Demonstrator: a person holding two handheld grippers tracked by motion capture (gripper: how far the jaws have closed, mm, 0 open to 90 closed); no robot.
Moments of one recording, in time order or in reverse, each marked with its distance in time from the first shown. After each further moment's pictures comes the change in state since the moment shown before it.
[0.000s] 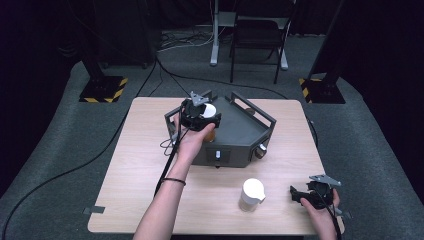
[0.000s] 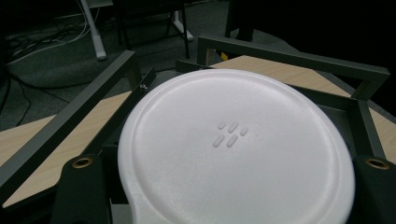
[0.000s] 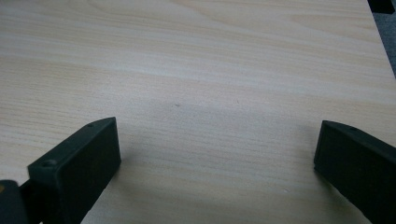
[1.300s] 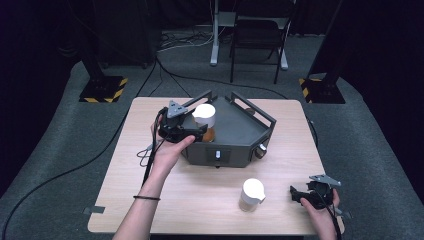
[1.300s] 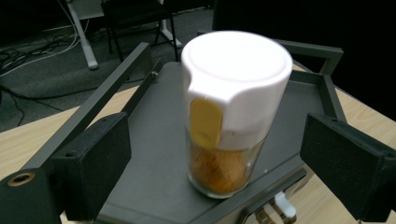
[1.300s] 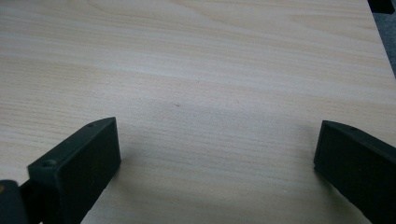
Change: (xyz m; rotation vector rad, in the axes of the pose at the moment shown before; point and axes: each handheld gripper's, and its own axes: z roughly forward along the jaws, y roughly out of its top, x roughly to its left) left arm 0.034 -0.035 -0.067 -0.049 -0.061 0.039; right arm 0.000 0.000 0.000 0.000 0.000 0.000
